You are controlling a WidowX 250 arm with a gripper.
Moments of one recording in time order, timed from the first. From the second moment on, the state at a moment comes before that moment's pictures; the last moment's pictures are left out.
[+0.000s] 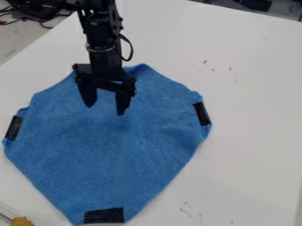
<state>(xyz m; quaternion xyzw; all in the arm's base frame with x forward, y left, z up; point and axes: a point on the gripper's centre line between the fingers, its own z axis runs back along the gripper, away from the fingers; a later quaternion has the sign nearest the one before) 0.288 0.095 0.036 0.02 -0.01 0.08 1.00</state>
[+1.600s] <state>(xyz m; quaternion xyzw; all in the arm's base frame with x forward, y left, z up) 0.184 0.069 -0.004 0.00 -0.03 0.19 0.98</state>
